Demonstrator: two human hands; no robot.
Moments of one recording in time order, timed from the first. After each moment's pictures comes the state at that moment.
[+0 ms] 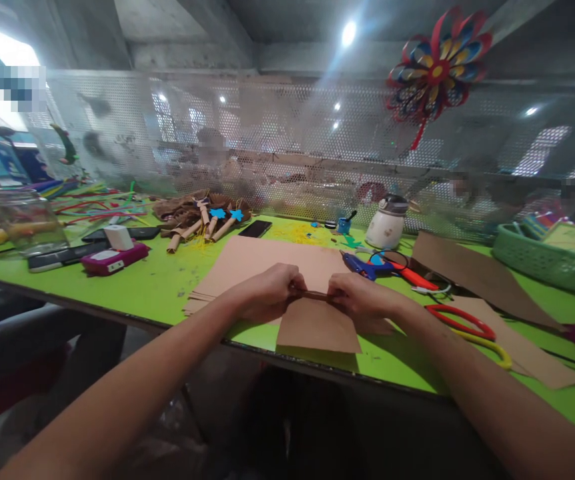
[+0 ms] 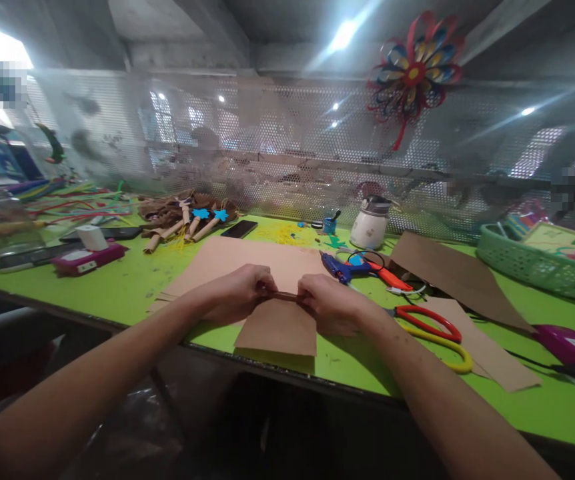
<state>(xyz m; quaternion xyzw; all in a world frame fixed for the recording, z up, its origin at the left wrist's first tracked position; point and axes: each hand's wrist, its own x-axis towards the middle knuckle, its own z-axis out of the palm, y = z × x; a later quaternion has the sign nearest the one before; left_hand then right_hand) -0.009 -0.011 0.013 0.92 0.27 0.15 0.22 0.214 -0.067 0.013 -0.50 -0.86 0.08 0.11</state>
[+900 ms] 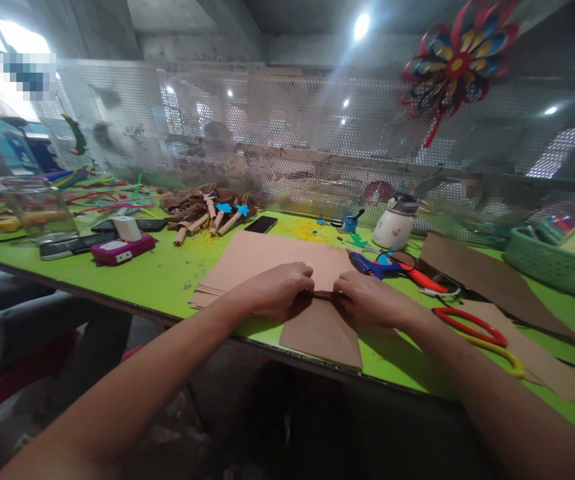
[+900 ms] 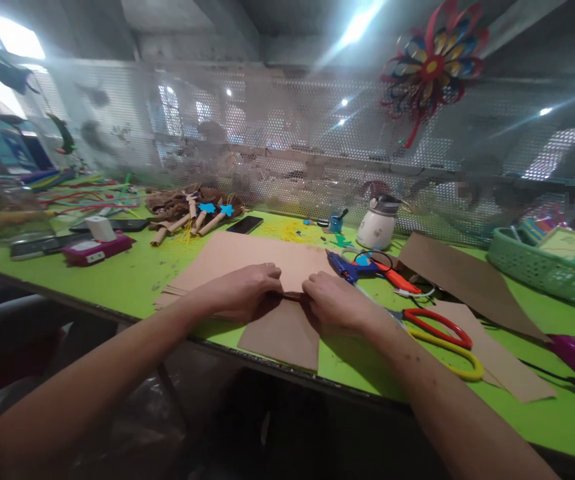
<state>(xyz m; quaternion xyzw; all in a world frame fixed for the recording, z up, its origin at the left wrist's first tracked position) -0.014 -0.039 0.029 0.97 0.17 0.14 0.02 0.203 -0.082 0.018 -0.49 -0.87 -0.07 0.04</state>
